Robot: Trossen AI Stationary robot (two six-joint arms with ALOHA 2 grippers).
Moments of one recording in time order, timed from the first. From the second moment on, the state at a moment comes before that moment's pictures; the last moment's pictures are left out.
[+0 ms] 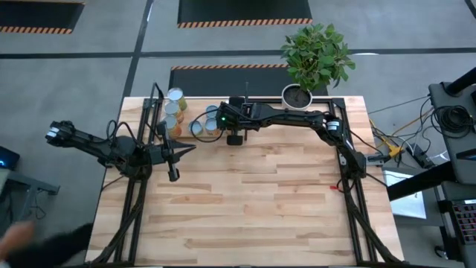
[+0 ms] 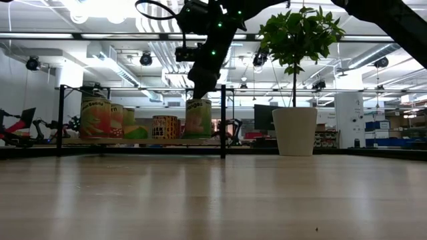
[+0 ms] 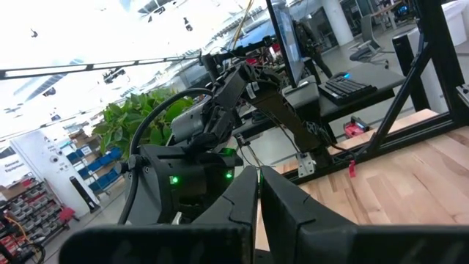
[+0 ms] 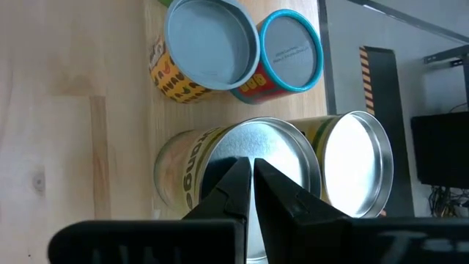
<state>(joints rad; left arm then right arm) -0.31 0.67 0.55 0.27 -0.49 0.54 -0.23 2.18 2.03 -0.83 0.34 -0.37</state>
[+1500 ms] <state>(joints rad) -0.31 0.68 0.55 0.26 -0.49 0.52 -0.03 1.96 1.98 -0.88 0.34 -0.27</state>
